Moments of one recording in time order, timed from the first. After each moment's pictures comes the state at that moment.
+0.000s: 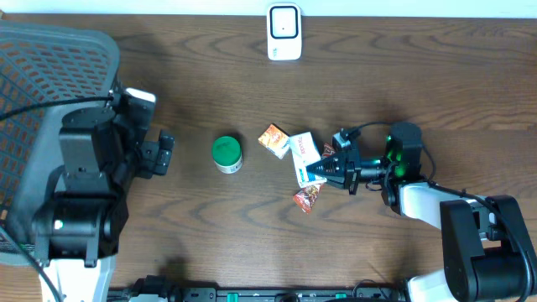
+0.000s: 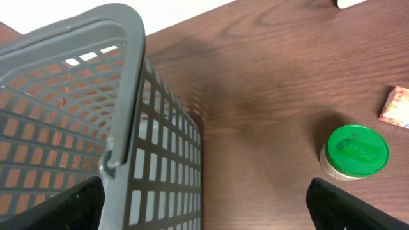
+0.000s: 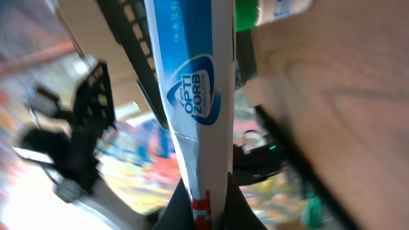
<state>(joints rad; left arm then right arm) -0.04 0.98 1.20 -0.90 -0.13 0.32 0.12 1.68 0.51 0.68 -1.46 1.36</state>
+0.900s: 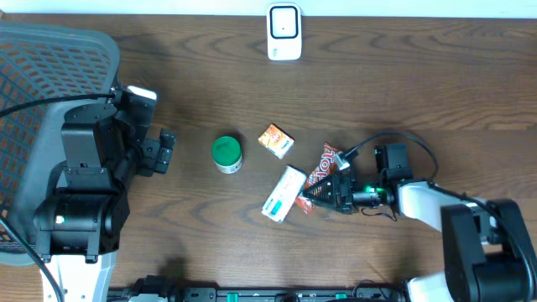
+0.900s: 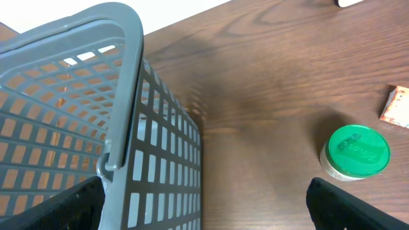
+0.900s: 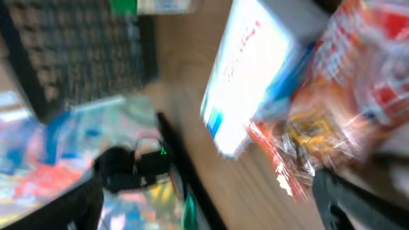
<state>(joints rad) -0.04 0.99 1.20 -0.90 -0.13 0.32 0.13 1.63 0.54 -0.18 -1.15 0.34</state>
